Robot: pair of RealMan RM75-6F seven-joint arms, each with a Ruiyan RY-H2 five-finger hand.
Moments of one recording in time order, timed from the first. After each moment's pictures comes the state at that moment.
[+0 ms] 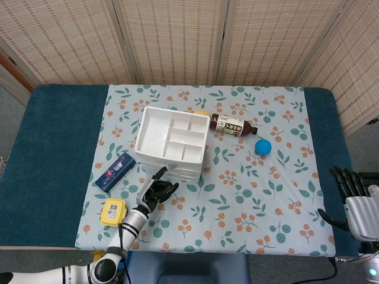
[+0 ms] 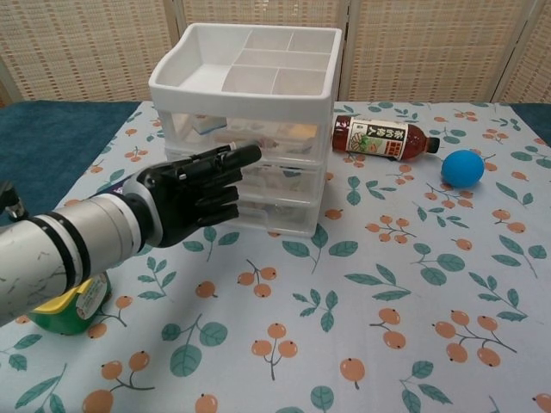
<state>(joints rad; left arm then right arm) -0.52 -1.81 -0.43 -1.70 0.93 0.83 -0.78 0.03 -1.09 0.04 -1.63 -1.56 1.54 0.08</state>
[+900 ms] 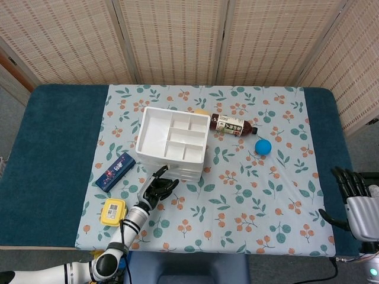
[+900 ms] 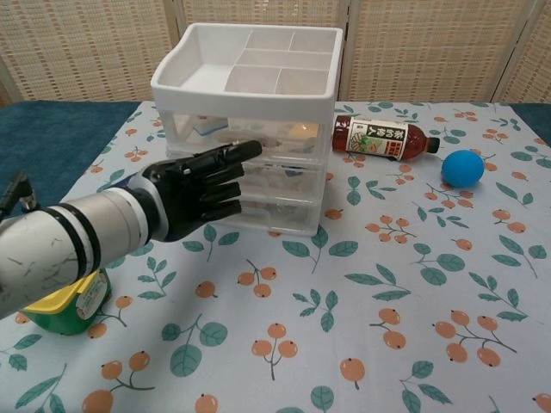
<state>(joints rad) -0.53 -1.83 -0.47 -1.67 0.88 0.80 -0.77 0.03 -1.09 0.04 -1.62 -1.55 1.54 0.09</state>
